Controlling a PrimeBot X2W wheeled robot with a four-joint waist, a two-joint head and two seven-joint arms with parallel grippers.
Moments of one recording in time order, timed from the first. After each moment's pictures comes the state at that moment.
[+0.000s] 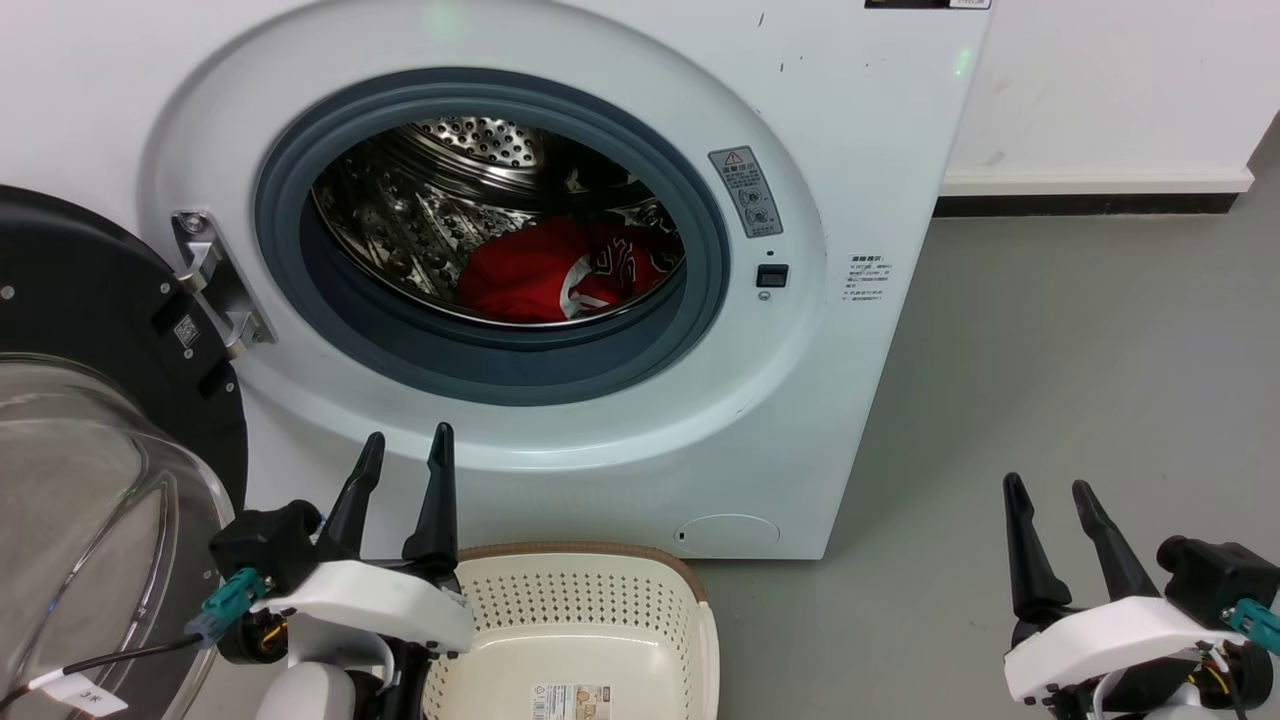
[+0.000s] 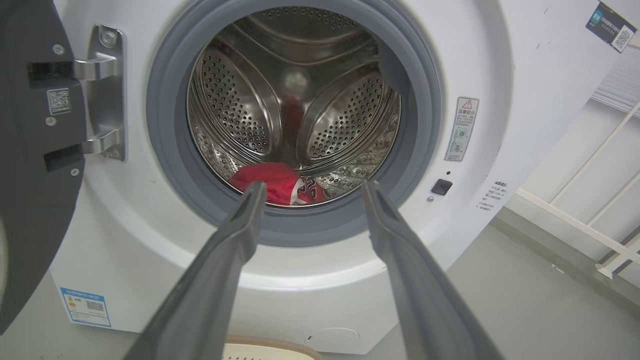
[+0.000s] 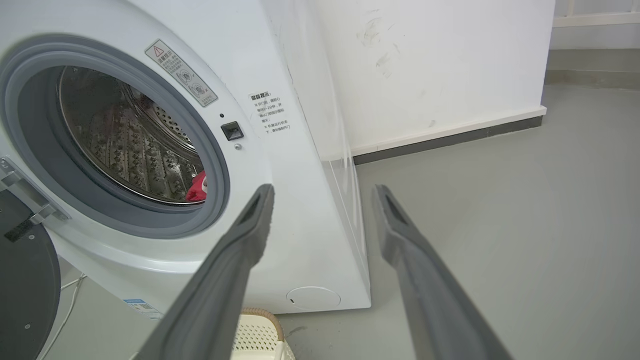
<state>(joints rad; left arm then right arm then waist) -0.14 0.06 -0.03 0.23 -0.41 -0.13 -0.18 -0.04 -0.05 -0.05 0.20 0.32 0.13 -0.13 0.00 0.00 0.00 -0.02</state>
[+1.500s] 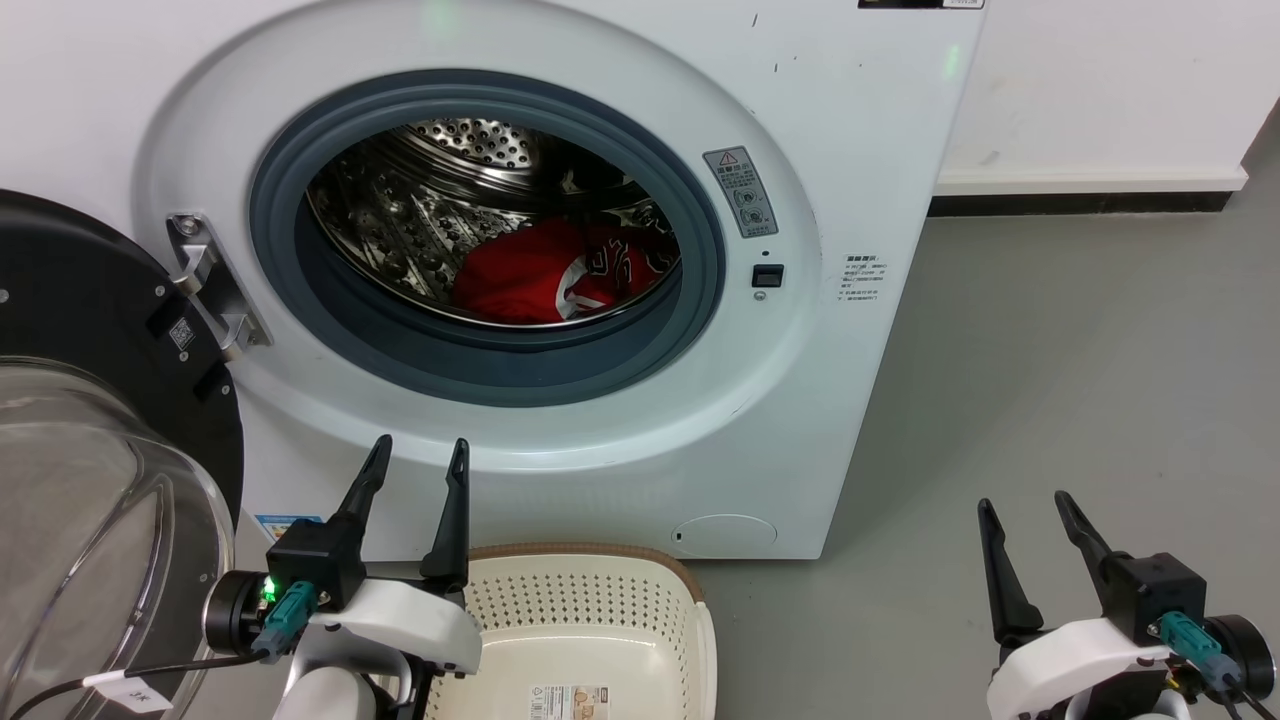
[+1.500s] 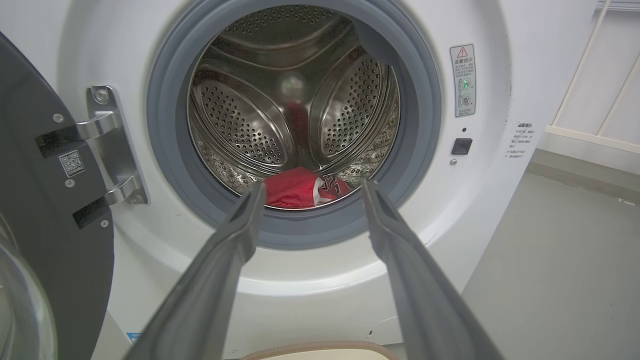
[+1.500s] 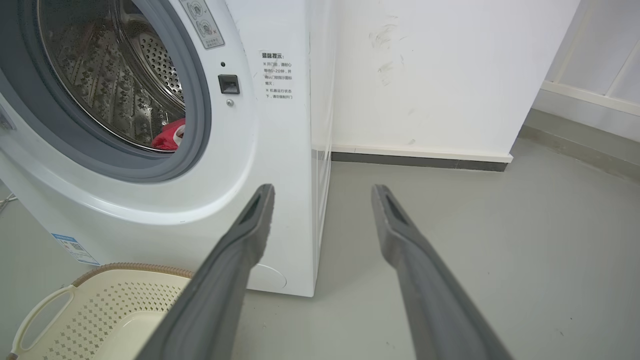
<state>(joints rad) -0.15 0.05 -0.02 0.28 -0.11 -0.13 -0.26 -0.03 -0.05 -0.04 0.25 0.01 0.13 -0.20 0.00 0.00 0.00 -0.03</state>
